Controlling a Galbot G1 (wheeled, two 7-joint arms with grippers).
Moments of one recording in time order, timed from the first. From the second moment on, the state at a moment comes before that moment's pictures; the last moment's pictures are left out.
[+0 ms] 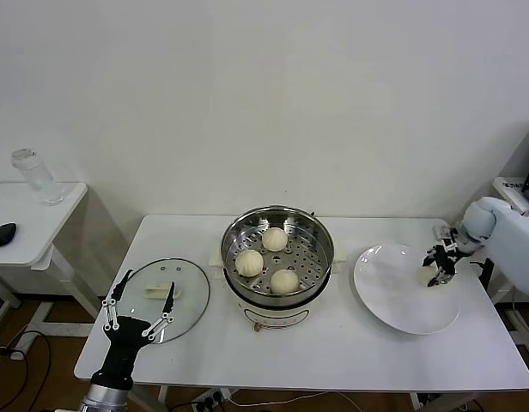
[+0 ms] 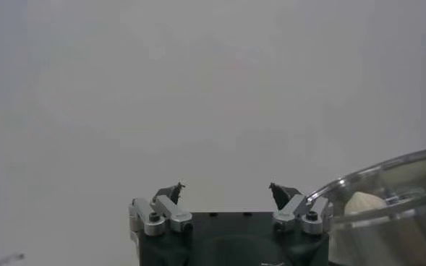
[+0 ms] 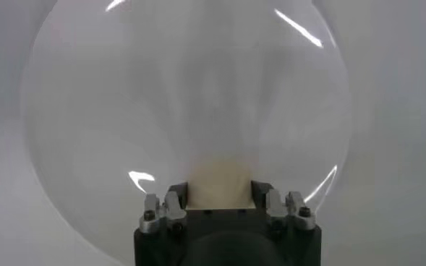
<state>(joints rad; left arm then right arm) 1.70 -1.20 -0.55 -2.07 0.12 -0.41 -0.14 0.18 0.76 -0.96 0.70 0.04 0.08 -1.14</state>
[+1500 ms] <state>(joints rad) 1.67 -1.19 -0.53 -2.08 0.13 -0.42 -0.15 0.79 1.18 -1.65 1.21 0.61 -0.20 -1.12</state>
